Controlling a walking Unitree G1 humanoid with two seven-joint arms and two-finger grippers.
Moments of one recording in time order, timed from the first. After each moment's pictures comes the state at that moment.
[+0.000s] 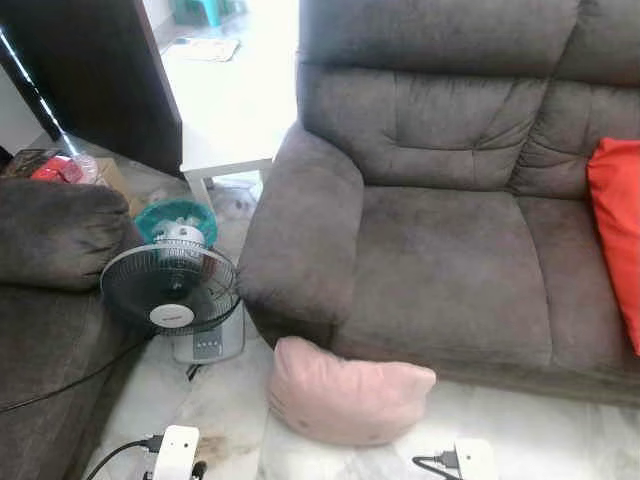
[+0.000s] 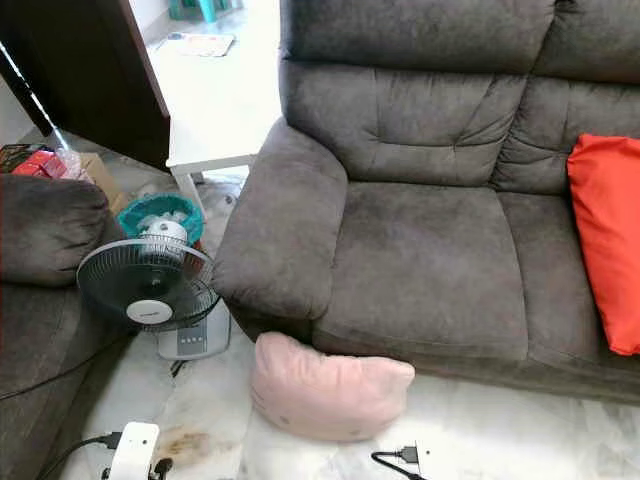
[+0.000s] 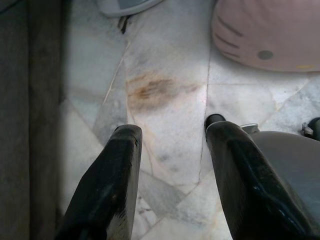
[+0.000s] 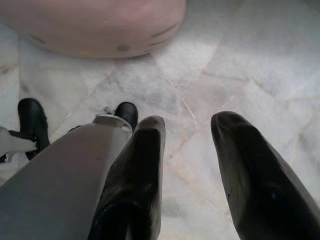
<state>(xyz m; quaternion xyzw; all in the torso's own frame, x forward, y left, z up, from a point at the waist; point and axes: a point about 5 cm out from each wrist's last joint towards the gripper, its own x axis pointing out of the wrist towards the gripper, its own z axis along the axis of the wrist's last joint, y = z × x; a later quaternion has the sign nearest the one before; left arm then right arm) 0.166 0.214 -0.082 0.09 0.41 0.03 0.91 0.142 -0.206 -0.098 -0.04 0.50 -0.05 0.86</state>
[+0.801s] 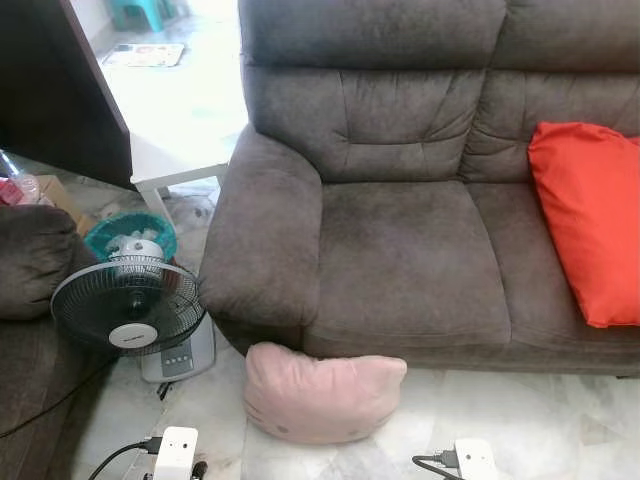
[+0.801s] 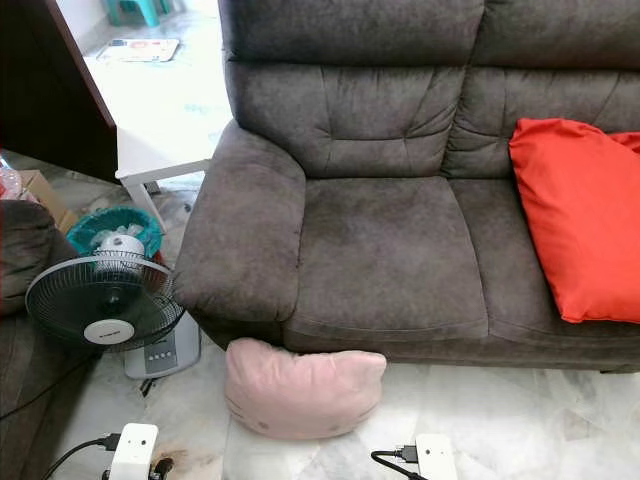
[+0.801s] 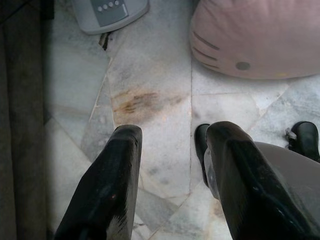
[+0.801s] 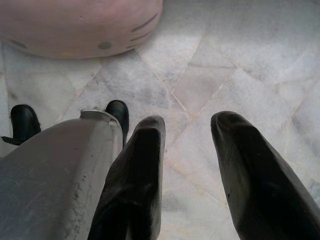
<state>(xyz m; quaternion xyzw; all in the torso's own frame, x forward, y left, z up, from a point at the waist) 0.167 0.213 -0.082 0.08 0.41 0.04 0.91 0.140 -0.206 -0.098 -0.04 0.50 -0.05 0.87</state>
